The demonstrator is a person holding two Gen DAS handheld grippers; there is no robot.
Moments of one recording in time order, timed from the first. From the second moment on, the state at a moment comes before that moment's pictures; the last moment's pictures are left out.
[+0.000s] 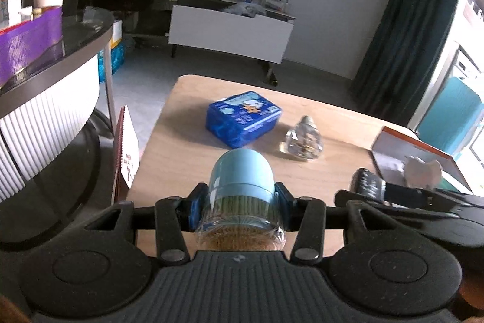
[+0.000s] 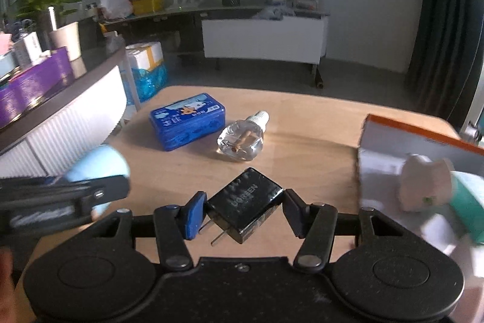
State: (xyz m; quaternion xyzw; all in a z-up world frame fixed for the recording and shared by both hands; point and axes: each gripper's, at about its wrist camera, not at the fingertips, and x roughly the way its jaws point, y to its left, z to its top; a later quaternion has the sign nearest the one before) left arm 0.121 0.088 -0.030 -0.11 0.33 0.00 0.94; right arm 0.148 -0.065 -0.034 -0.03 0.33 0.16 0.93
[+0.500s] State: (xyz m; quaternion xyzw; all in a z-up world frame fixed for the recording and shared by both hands) left arm 0.073 0.045 -0.008 -0.09 0.33 0.00 0.94; right arm 0.073 -0.108 -0.009 -0.03 0.31 0.16 0.94
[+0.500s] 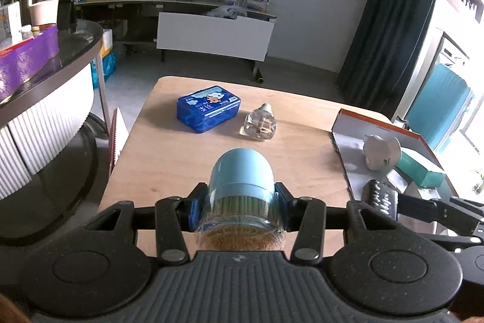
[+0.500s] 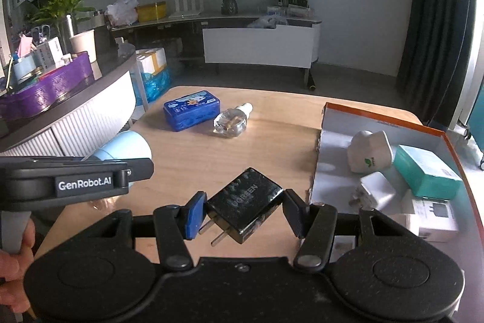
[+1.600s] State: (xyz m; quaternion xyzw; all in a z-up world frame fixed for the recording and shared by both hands) left arm 0.062 -0.002 0.015 -0.06 0.32 -0.03 0.95; right arm 0.047 -0.162 0.018 0.00 0.28 0.14 0.95
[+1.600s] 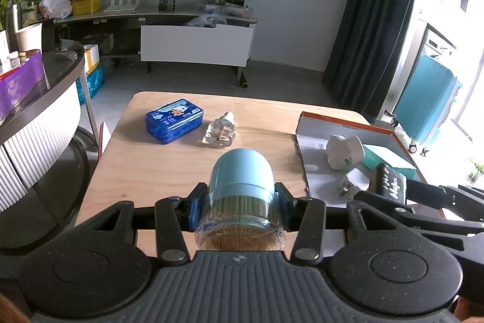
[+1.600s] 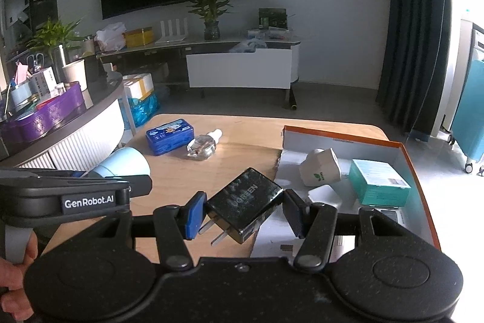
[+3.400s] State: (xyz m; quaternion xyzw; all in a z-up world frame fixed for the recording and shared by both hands) left arm 0.081 -0.070 0.020 -0.02 0.32 -0.10 0.94; right arm 0.044 -0.228 0.028 0.04 0.26 0.06 0.96
